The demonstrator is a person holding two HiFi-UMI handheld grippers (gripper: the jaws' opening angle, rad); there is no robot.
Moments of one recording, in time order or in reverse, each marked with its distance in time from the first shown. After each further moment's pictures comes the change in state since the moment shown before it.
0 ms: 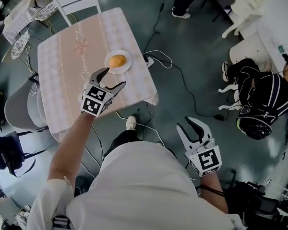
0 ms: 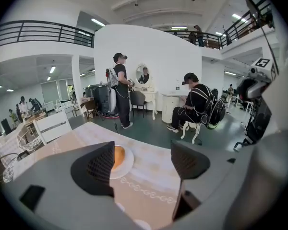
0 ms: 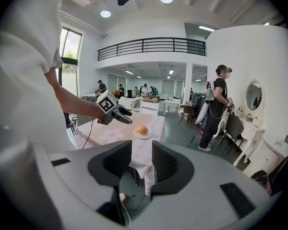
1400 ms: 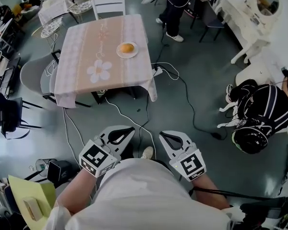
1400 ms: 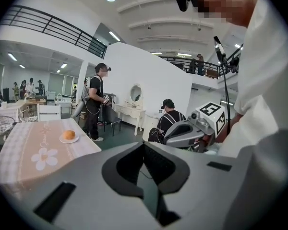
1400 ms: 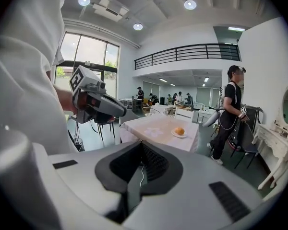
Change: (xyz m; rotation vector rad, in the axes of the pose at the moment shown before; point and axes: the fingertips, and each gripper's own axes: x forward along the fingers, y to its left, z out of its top) left arm -0.211 -0.386 0.026 -0.211 -0.235 -0.059; right arm -0.159 0.110 -0.081 -0.181 -0.099 0.396
